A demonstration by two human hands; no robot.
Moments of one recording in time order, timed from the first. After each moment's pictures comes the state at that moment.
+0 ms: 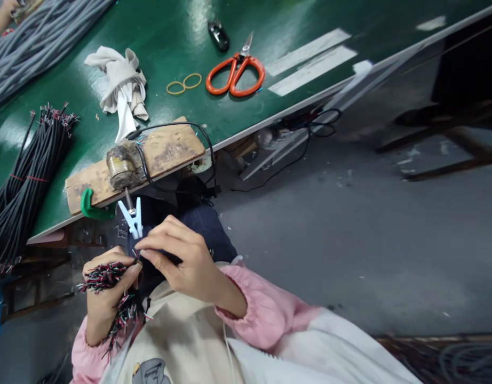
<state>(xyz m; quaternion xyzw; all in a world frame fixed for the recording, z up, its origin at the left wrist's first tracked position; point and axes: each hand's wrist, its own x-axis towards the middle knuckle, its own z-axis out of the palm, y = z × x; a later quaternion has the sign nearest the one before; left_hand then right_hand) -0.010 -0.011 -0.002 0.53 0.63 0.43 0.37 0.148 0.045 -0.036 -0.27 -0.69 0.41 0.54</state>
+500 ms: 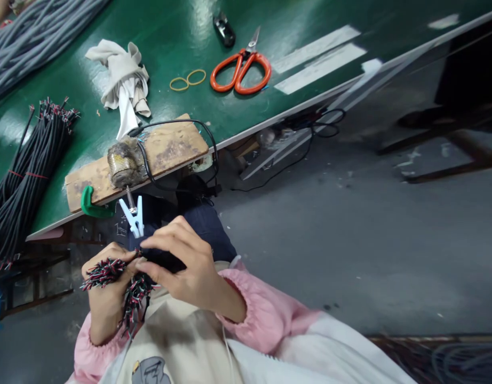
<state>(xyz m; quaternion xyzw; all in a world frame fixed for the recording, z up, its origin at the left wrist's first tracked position) 0.001 -0.010 -0.006 0.51 0.66 0.47 0.29 0.146 0.035 -0.039 -0.31 -0.69 0.34 0.56</state>
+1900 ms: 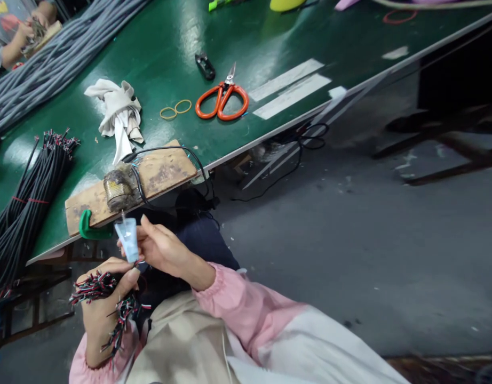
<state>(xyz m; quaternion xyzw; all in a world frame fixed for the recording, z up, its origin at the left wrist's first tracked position) 0.003 0.010 0.009 0.49 0.65 0.47 0.33 0.103 0.085 -0.054 -0.12 -0.14 0.93 0.33</state>
